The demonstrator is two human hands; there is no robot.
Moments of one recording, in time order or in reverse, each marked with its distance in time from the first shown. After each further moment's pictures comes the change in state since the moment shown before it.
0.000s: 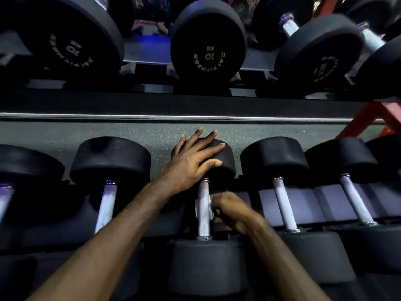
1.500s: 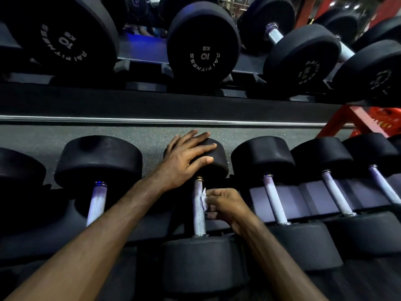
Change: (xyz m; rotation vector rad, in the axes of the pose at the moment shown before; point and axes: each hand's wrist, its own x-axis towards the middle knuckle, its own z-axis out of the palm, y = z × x) left_hand -0.002 -0.015 0.001 -0.122 0.070 0.082; right_hand -0.009 0.004 0.006 0.095 0.163 -0.087
